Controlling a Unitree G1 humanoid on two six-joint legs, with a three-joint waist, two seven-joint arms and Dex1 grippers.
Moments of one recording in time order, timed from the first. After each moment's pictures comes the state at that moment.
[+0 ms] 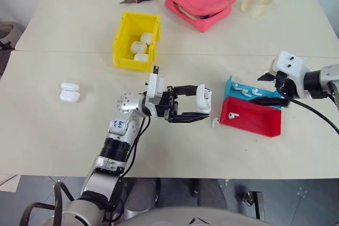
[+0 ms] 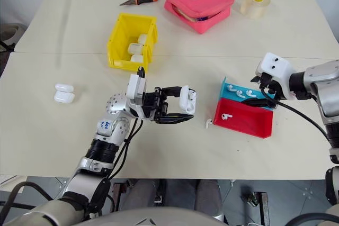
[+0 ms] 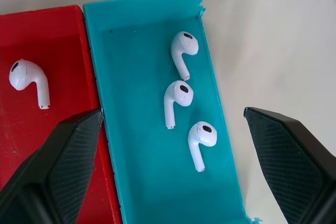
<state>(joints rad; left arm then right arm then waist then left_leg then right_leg) -0.54 0.11 -0.14 0.21 -0.48 0.00 -1.27 -0.63 -1.06 0.17 0.18 0.14 0.52 1.28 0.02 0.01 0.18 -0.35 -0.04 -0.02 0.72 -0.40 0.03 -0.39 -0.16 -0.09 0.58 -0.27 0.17</state>
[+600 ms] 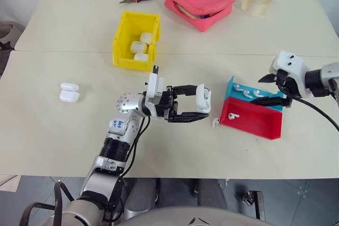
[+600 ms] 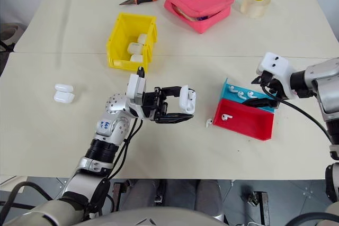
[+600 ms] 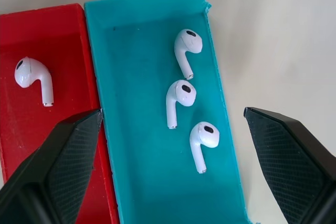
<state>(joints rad) -0.54 0.12 -0.14 0.21 -0.48 0.00 -1.27 -0.70 -1.05 0.19 0.26 0.10 0.54 1.31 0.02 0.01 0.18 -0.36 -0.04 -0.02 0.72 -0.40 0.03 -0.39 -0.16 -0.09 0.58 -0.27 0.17</state>
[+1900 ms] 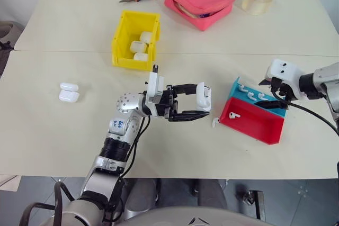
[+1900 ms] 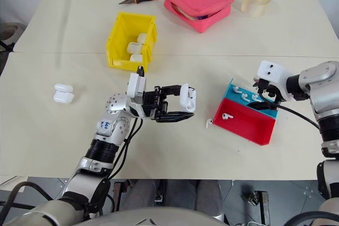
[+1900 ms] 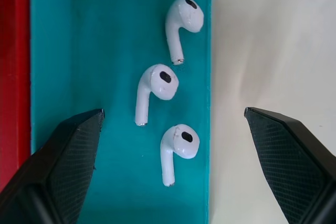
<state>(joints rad) -0.54 0.12 -0.14 0.21 -0.48 0.00 -1.24 -0.71 -1.01 0.23 0.40 -0.02 0.34 1.32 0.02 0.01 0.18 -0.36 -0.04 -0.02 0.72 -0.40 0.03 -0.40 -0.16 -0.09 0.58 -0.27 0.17</state>
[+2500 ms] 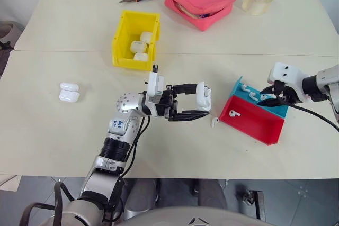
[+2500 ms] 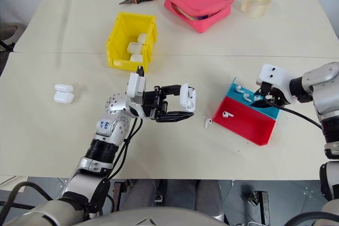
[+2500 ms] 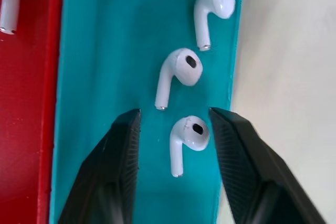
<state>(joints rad) -0.54 0.12 -0.14 0.21 -0.48 0.00 -1.24 -0.70 -1.02 0.23 0.42 -0.05 0.32 1.36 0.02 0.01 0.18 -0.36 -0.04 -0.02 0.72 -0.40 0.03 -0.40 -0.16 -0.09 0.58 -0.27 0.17</state>
